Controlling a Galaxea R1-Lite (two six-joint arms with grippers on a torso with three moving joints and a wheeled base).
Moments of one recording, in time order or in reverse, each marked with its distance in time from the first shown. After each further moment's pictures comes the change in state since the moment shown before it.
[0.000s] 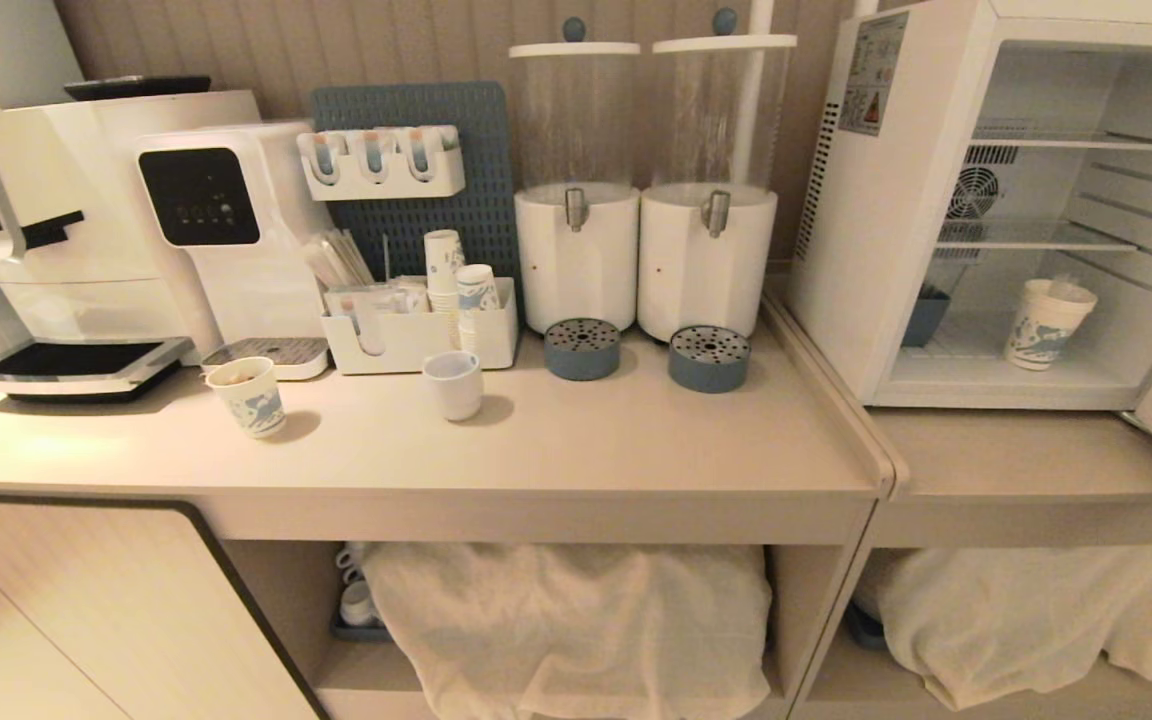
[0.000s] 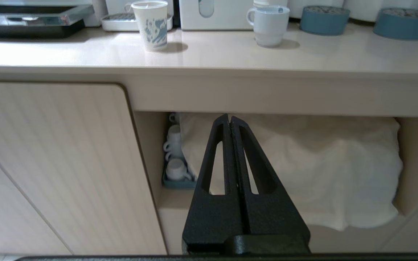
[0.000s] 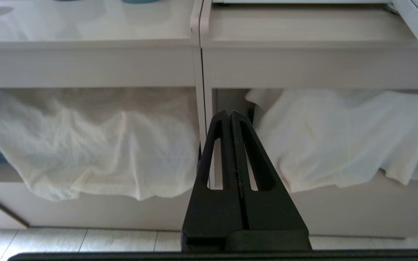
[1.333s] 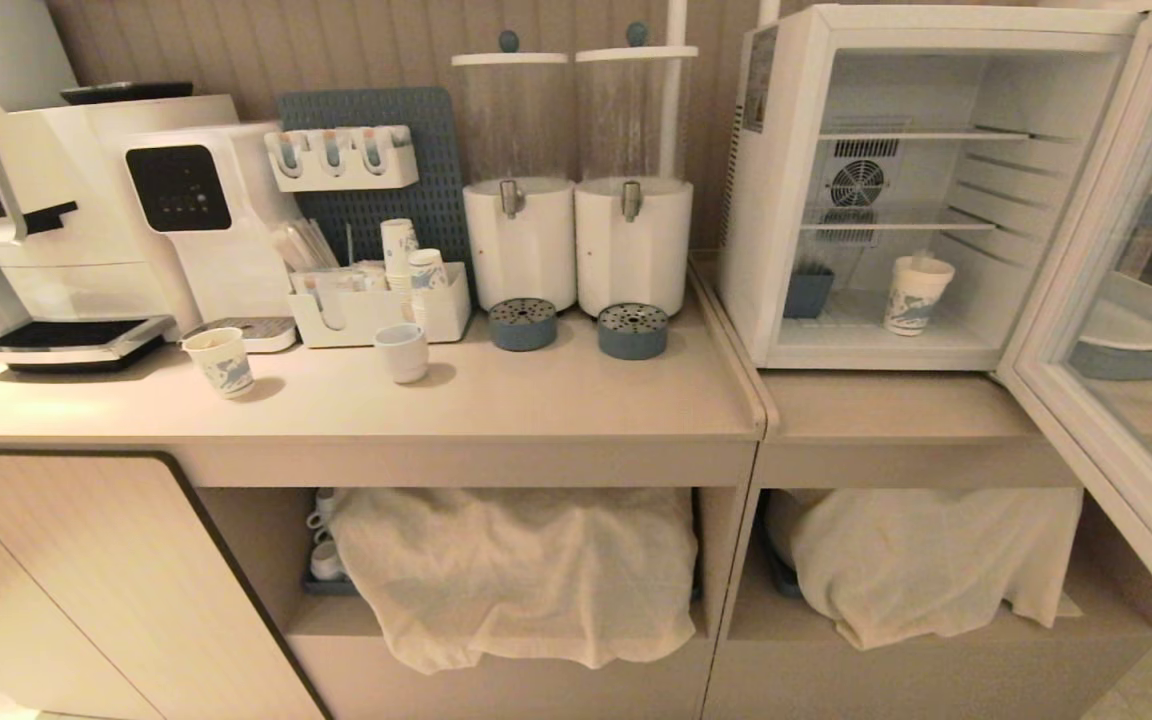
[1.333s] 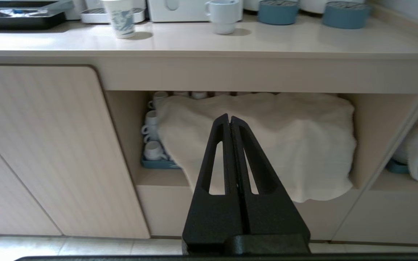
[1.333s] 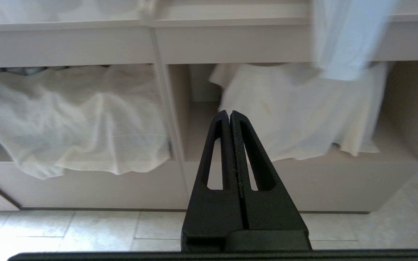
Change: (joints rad) left arm 0.000 0.000 0.000 0.000 -0.001 0.004; right arm 0.001 0.000 -0.001 0.000 -0.002 0.009
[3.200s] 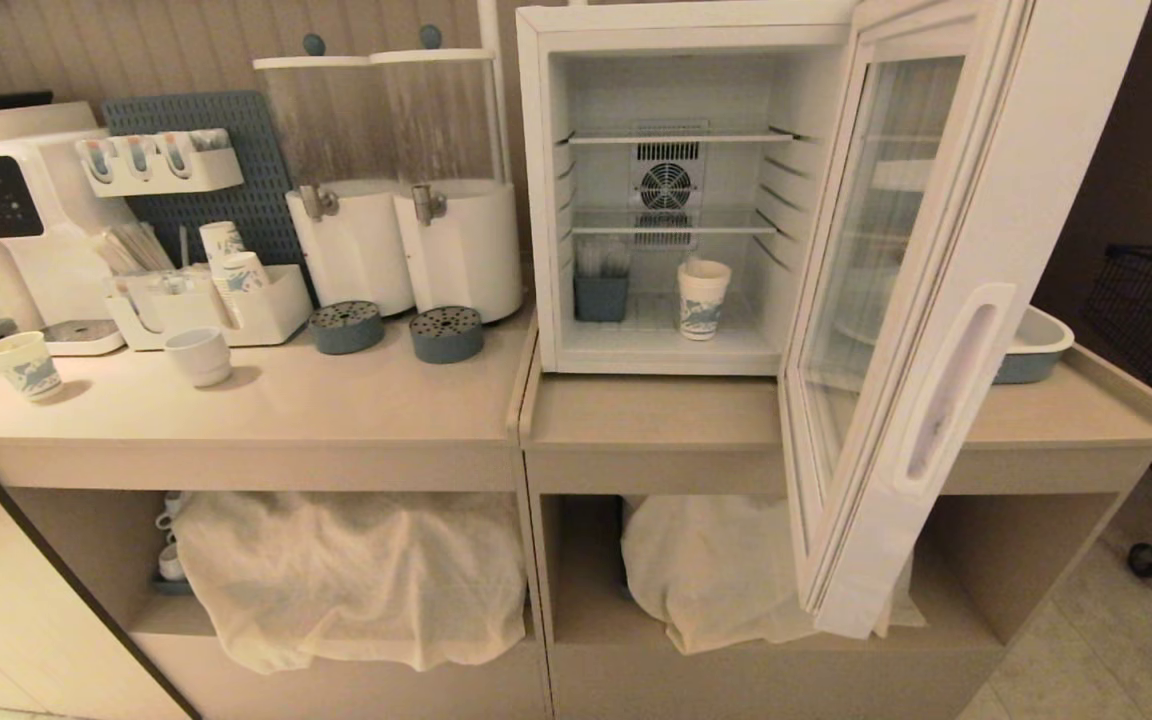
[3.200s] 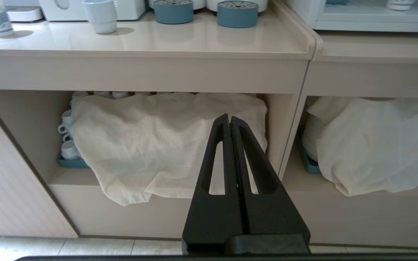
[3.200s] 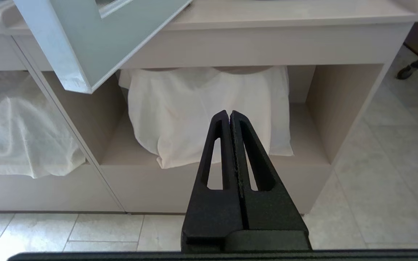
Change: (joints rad) left arm 0.000 0.000 0.000 0.000 0.000 -0.004; right arm 0.001 0.000 0.001 -0.005 0.000 0.001
